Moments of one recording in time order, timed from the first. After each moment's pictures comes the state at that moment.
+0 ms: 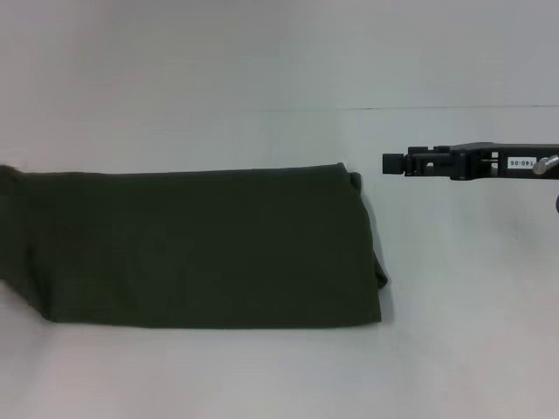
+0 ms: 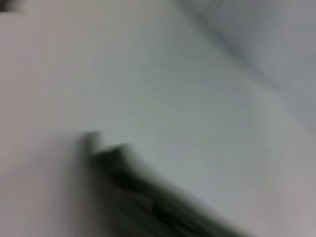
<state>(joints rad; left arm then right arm) -0.39 -2.05 0.17 1.05 2.24 1.56 -2.27 0.69 2.01 -0.62 -0.70 -2.09 -1.49 1.96</state>
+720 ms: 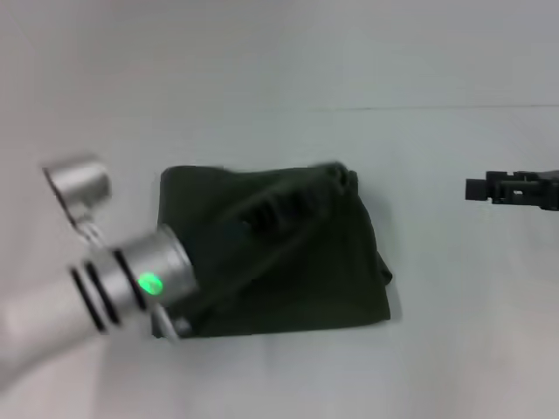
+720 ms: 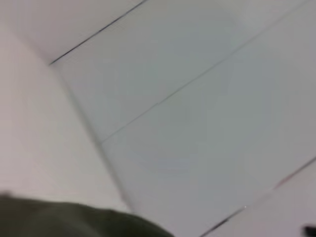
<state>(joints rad) -0.69 -2.17 0.53 0.19 1.74 1.38 -1.68 0.56 1.92 -0.62 -0.71 -2.02 -1.59 1.93</state>
